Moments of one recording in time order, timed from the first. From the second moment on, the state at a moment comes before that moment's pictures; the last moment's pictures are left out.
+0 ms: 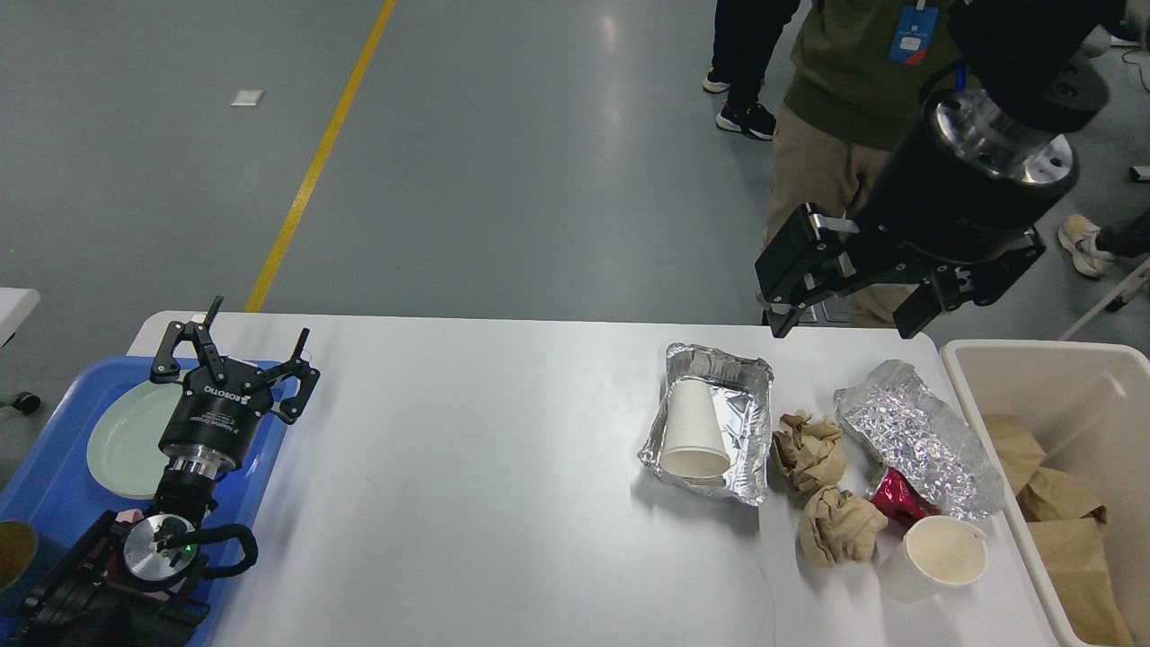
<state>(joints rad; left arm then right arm) -0.35 0.17 -1.40 -0.64 0.12 -0.69 -0.15 2.61 -0.22 -1.30 1.54 0.12 0.96 -0.10</state>
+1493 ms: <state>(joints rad) -0.35 0.17 -1.40 -0.64 0.12 -0.69 -0.15 1.51 0.16 -1.05 1.16 -0.88 0.23 -0.11</state>
